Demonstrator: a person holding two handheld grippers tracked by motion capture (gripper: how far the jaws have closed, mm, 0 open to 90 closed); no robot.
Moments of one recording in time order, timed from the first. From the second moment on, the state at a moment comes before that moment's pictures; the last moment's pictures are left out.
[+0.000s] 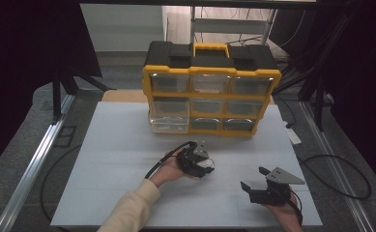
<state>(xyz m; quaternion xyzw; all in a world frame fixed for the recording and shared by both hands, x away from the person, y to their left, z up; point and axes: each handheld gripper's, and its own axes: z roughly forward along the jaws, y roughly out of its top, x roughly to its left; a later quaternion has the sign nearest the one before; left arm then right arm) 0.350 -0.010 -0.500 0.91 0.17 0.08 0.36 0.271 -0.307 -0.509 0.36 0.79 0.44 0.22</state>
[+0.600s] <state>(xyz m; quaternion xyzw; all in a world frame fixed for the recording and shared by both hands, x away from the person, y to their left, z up) 0.340 0.003 -0.490 0.90 0.18 0.09 0.37 0.271 -0.307 -0.509 0.36 0.79 0.44 0.22</state>
